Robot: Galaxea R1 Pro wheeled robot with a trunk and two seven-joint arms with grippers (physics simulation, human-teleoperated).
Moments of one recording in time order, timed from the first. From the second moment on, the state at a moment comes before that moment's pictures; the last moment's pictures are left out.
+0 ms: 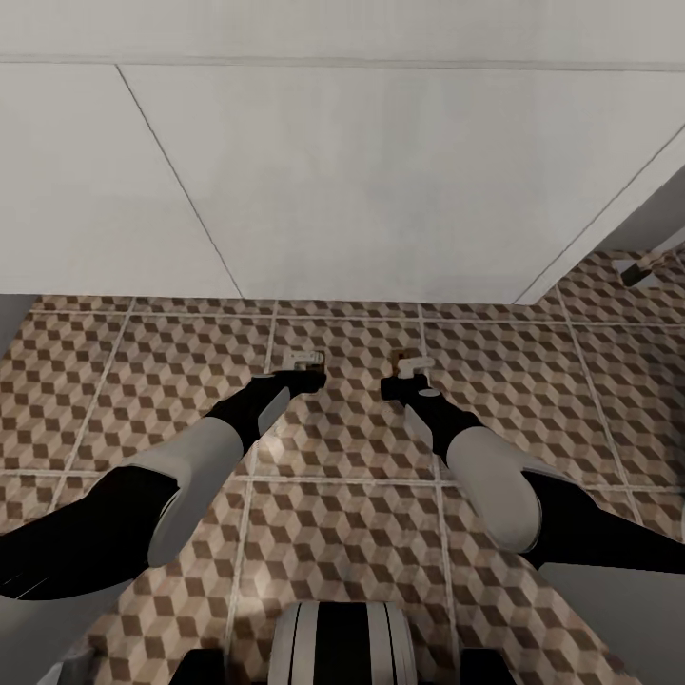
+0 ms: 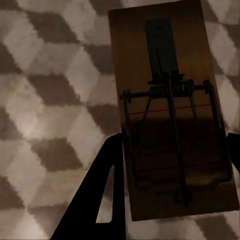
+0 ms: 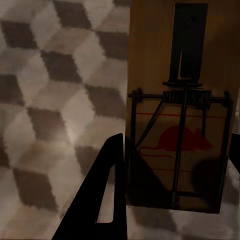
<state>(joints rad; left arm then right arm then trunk) -1.27 -0.17 -0.22 -0.22 0.25 0.21 0.03 -1.26 0.17 -0.29 -0.13 0.38 0.00 -0.02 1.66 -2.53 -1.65</state>
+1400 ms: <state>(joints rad) -1.27 -0.17 -0.22 -0.22 0.25 0.21 0.03 -1.26 0.17 -0.29 -0.13 0.38 -0.01 -0.02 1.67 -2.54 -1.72</state>
